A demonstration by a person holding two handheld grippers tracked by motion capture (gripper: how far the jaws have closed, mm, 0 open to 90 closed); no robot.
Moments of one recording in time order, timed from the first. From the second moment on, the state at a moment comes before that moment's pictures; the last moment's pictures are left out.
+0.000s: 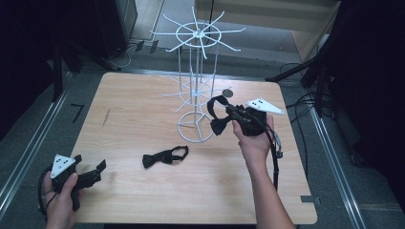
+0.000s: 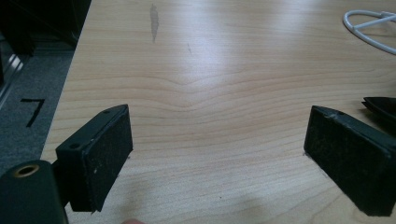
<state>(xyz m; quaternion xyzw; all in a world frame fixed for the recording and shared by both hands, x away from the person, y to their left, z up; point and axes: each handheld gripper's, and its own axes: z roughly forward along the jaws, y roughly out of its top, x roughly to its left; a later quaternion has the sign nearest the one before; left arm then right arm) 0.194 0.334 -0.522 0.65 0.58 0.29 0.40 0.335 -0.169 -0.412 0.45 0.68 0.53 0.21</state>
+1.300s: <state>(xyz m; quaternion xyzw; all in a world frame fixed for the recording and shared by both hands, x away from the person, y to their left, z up) 0.194 0.334 -0.523 0.65 0.58 0.29 0.40 0.301 -0.163 -0.435 0.44 0.70 0.53 0.20</state>
